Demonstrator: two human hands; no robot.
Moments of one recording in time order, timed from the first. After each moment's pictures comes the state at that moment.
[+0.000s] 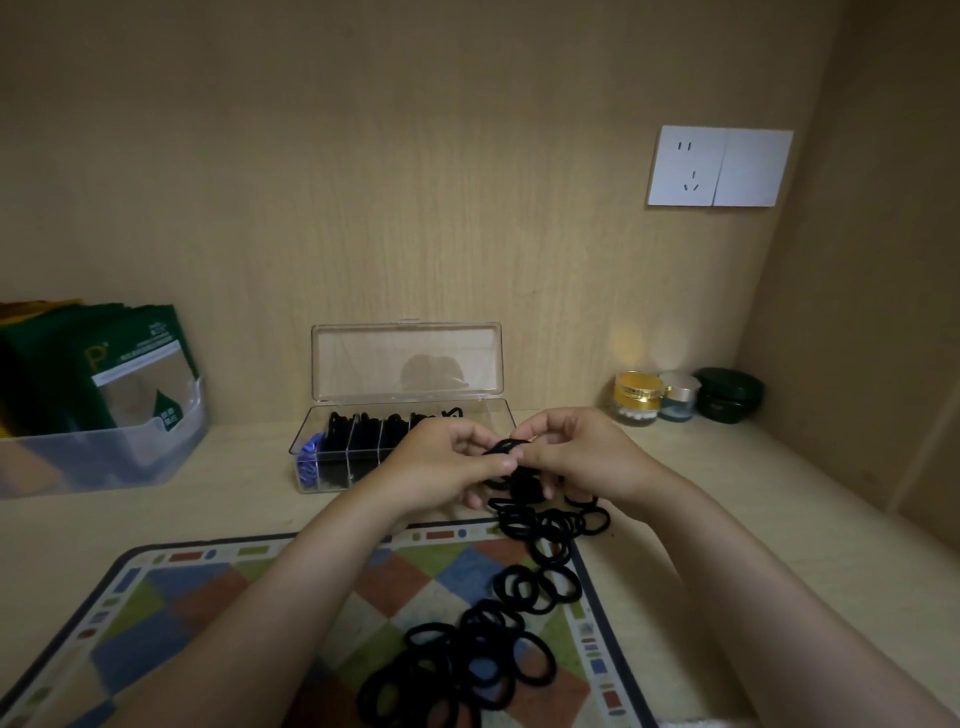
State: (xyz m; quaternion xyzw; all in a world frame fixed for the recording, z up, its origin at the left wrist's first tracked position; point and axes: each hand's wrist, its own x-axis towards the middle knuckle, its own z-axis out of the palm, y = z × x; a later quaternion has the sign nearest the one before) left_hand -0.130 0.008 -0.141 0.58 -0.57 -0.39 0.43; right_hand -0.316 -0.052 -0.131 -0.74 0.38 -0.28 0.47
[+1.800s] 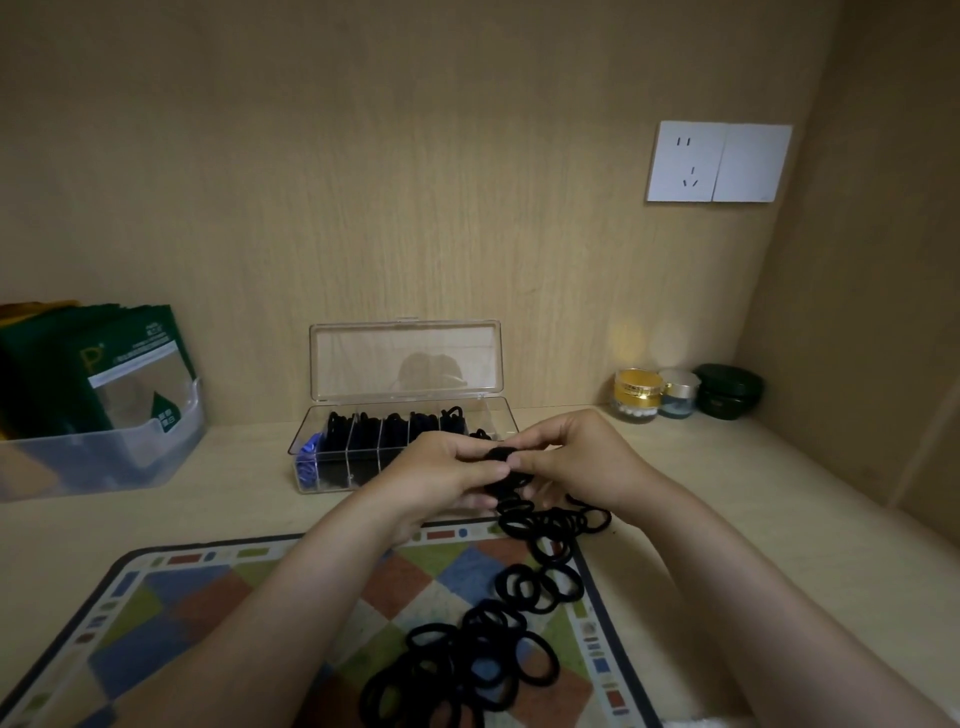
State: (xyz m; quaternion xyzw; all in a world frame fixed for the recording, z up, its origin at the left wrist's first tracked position) left_hand -0.133 0.012 -0.146 0.55 -0.49 -0.52 0.44; right_hand -0.309 -0.047 -0.136 -0.74 0.38 -0.29 0.47
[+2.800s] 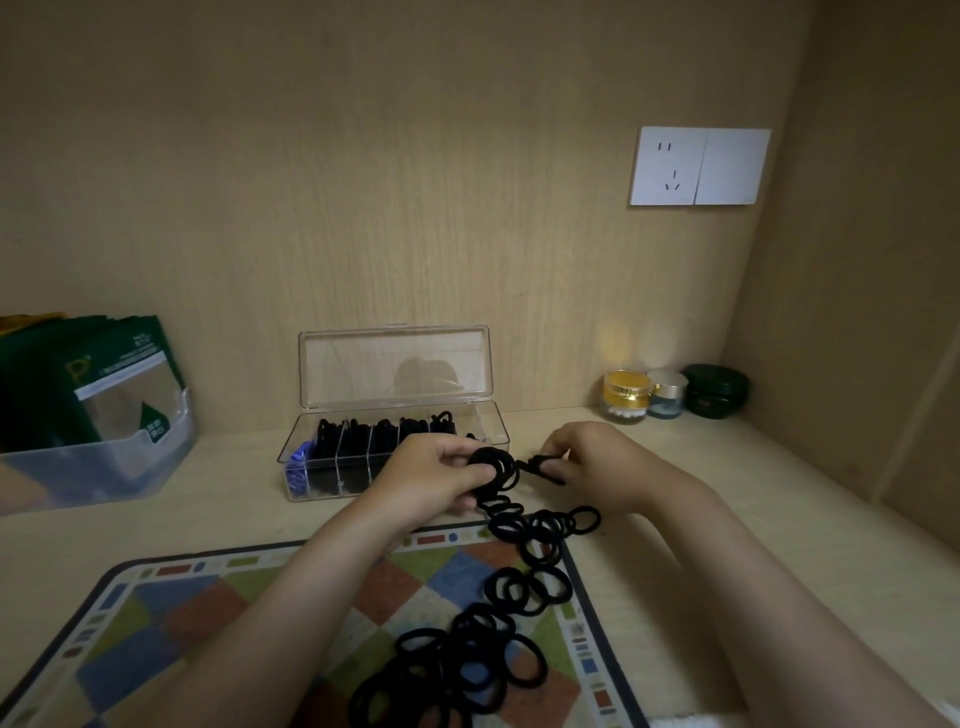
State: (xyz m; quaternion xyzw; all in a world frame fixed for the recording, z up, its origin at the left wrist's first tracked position) left_hand -0.137 0.011 -0.147 0.61 -0.52 -0.40 0.44; right_hand -0.338 -0.077 -0.145 -0.87 0.44 -0.16 0.17
